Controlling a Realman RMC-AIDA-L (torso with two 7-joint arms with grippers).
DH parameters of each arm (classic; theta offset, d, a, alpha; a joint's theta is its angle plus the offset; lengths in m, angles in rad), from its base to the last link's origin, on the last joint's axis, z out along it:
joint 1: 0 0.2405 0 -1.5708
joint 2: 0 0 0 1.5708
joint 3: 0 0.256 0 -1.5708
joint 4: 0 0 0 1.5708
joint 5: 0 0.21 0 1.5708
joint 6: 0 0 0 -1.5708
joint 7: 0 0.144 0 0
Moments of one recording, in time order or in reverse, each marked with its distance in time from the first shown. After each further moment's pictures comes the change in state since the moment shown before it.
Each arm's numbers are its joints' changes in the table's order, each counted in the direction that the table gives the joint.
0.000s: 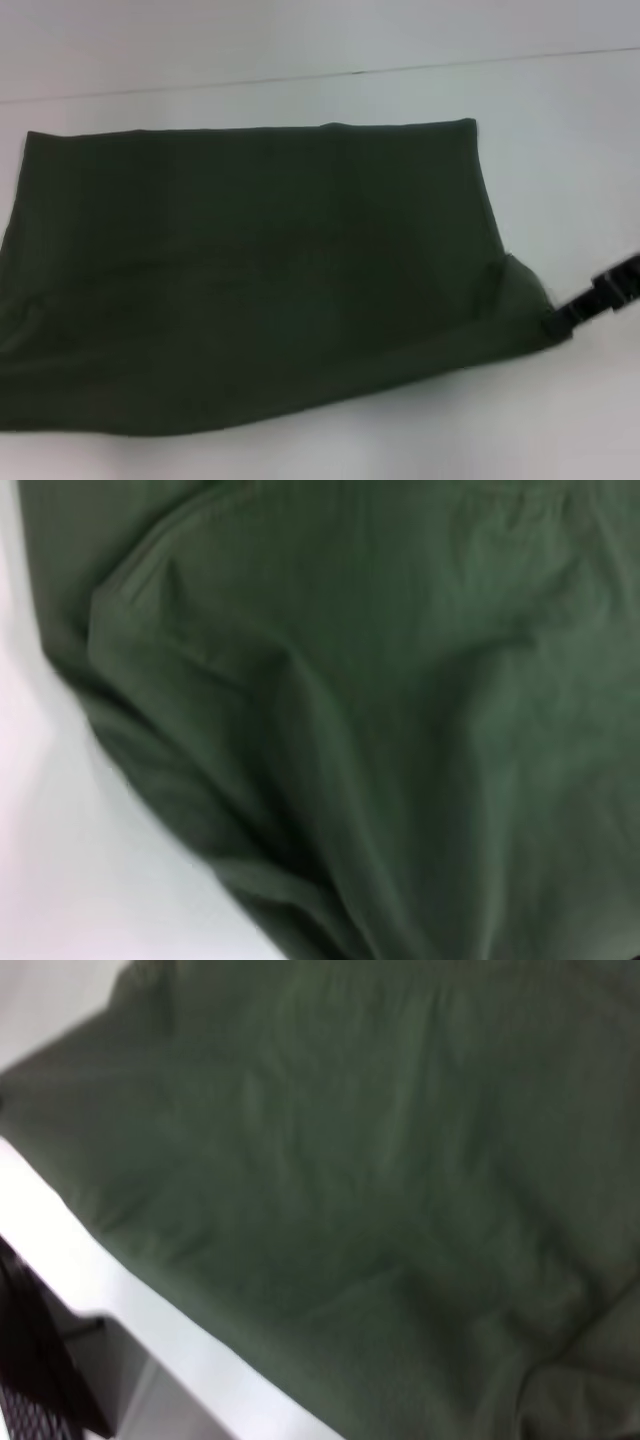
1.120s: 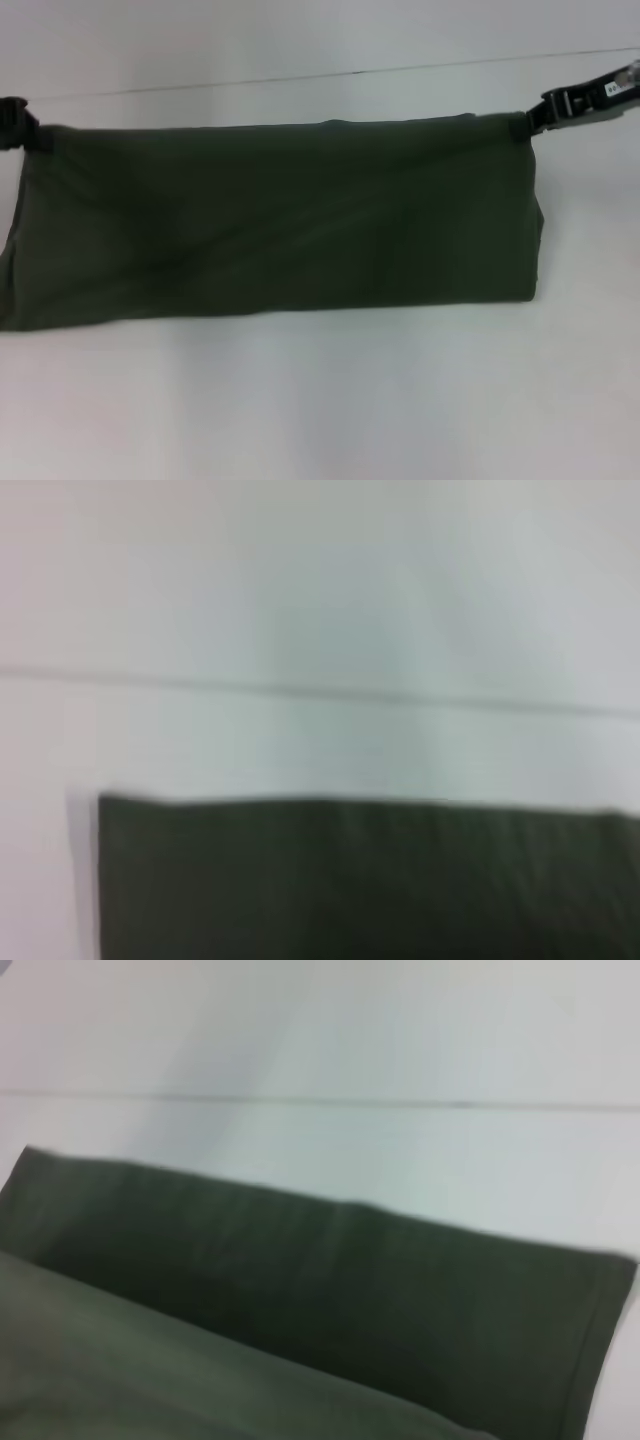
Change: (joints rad) left arm -0.197 -0.069 -0.097 0.103 0.005 0.679 -0.050; right arm 0.190 0.033 0.206 0.203 -0.237 -0.496 -0.099
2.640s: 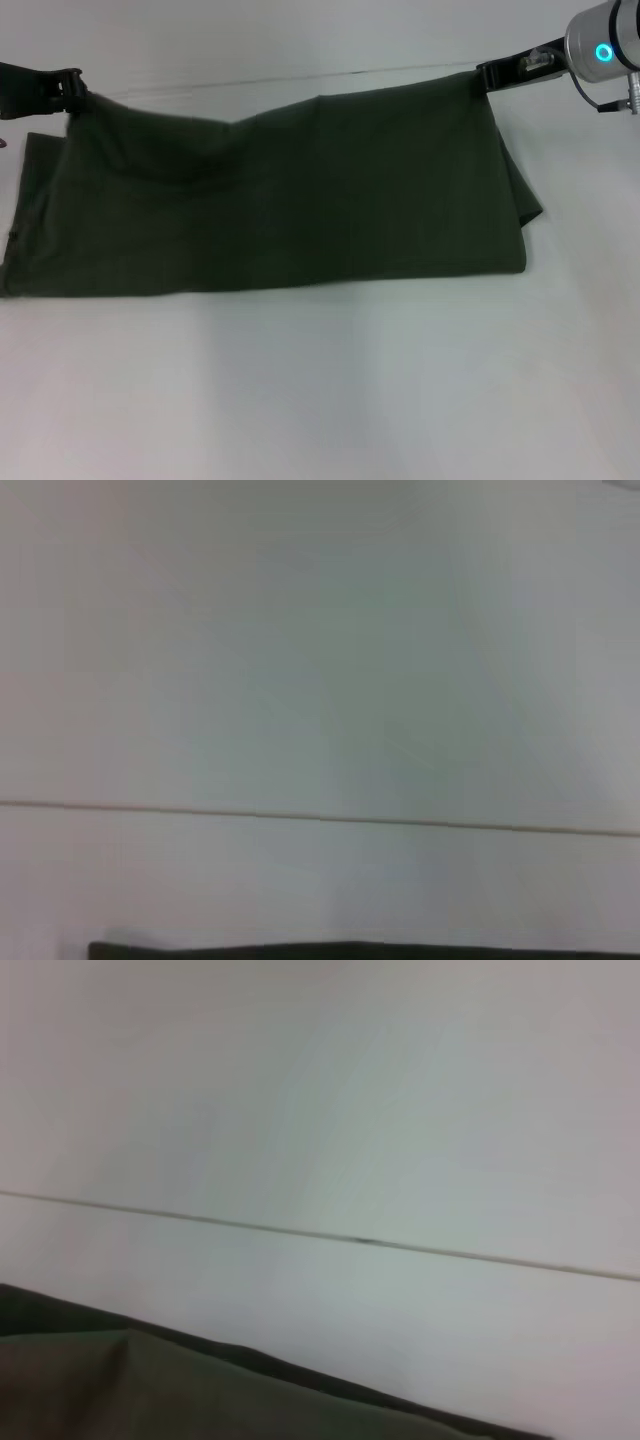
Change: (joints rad) left arm -0.053 -0.077 0.116 0.150 -0.005 0.434 -0.065; right arm 0.138 0.078 -0.068 0.247 -0.168 -0.500 -0.012
